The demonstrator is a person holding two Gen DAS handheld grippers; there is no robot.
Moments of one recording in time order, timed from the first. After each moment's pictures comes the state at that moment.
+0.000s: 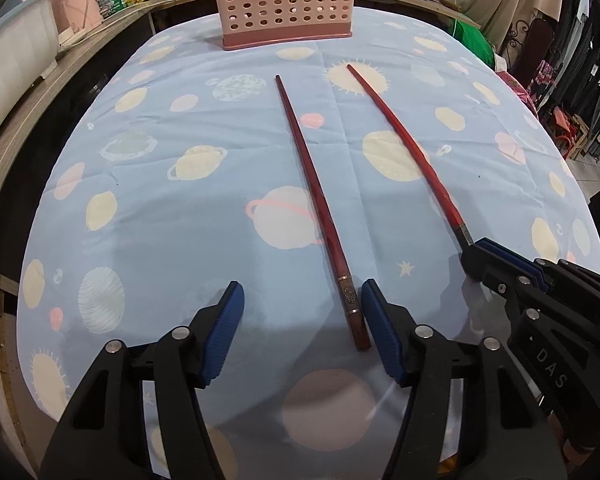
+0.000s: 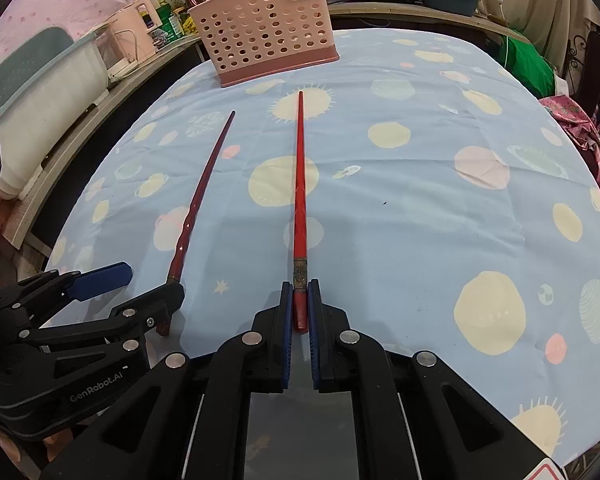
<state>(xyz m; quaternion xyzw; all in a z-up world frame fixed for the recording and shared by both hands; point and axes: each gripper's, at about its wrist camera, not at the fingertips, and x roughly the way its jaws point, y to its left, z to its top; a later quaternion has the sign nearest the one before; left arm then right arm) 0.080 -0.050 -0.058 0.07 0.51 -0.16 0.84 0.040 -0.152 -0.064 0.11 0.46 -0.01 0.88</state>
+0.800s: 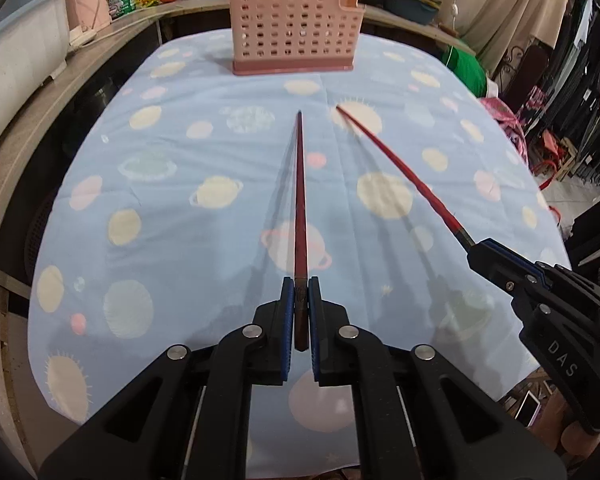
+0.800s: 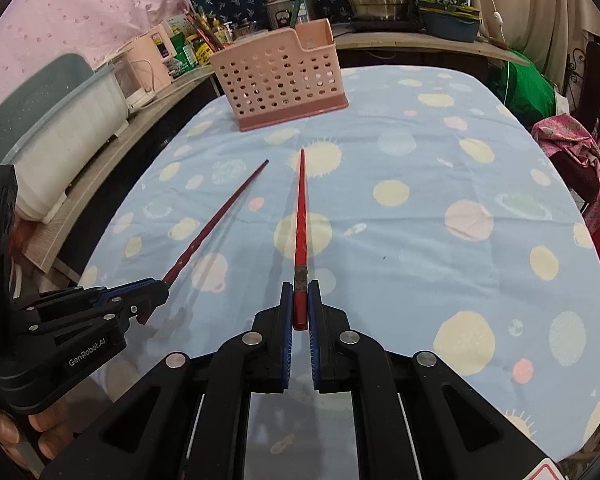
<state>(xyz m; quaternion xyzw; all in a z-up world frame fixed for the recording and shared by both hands) 0.083 -0.032 -0.015 0.03 0.50 -0.17 0.85 0.033 -0.157 -0.003 0.12 0.41 0.01 0.90</state>
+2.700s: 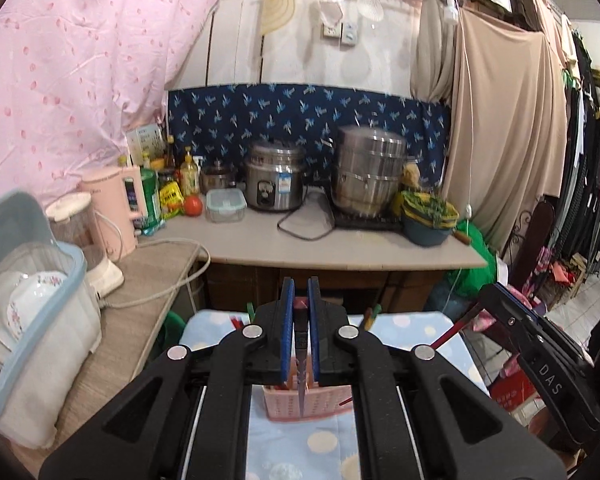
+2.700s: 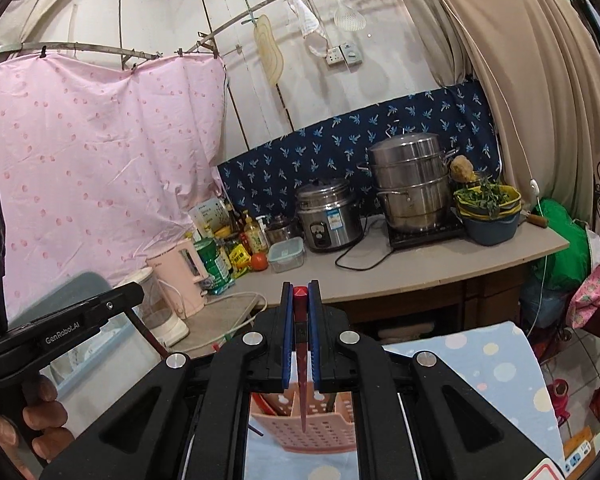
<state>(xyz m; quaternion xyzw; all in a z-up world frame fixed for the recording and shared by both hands) 0.277 -0.045 0.272 -0.01 0.22 -0.14 0.96 0.237 -0.216 0.240 0.15 0.13 0.03 0.98</state>
